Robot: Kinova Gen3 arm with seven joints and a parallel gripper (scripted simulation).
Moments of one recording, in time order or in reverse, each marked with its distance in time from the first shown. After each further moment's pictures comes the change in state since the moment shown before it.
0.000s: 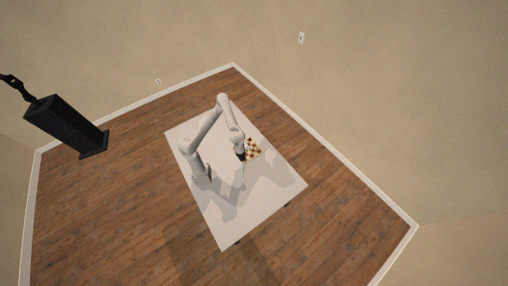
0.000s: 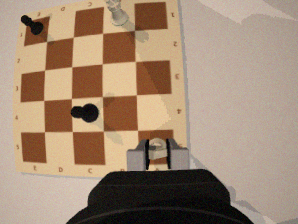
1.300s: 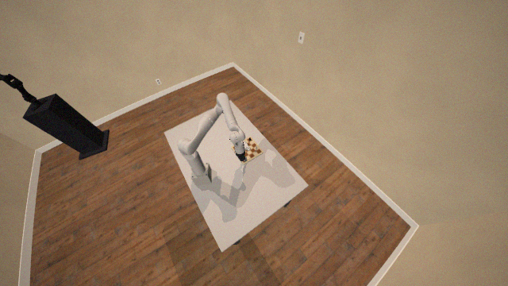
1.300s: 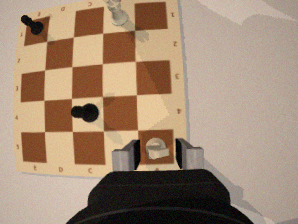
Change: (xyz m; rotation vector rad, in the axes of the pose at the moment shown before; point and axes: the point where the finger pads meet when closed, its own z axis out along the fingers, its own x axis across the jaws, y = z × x) arm 0.000 0.000 0.000 -0.001 0.000 0.000
